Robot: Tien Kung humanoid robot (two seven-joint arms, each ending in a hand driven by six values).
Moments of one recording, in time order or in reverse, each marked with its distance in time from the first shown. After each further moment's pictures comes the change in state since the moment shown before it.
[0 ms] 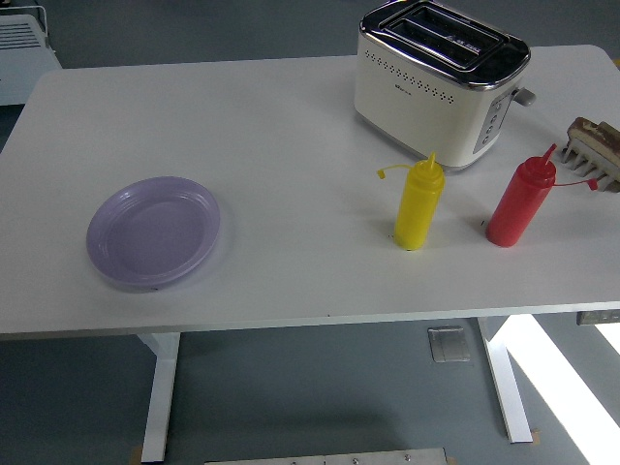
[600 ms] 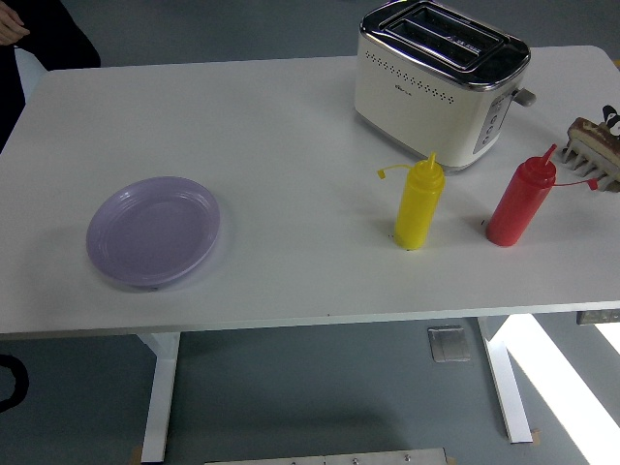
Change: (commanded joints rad) left arm -0.084 -0.036 0.109 0.263 -0.018 -0.002 -0.086; right arm 0.001 0.007 -0.075 -0.033 -0.413 0.080 -0.076
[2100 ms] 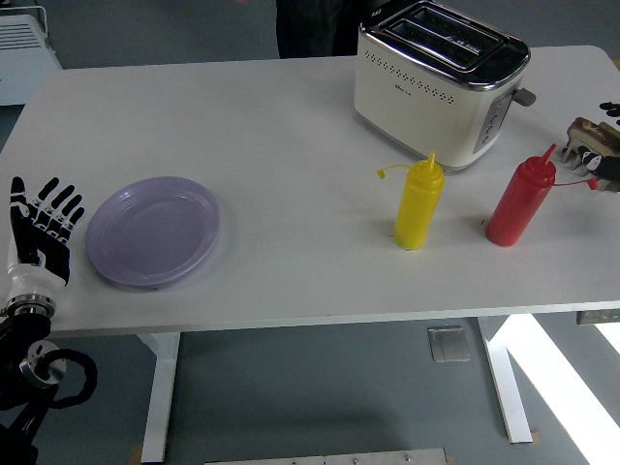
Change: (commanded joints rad) left arm -0.149 -0.049 0.294 0.160 -0.029 -0.028 -0.013; right arm 0.031 0.034 -0.085 -0.164 0.007 -0.043 0.020
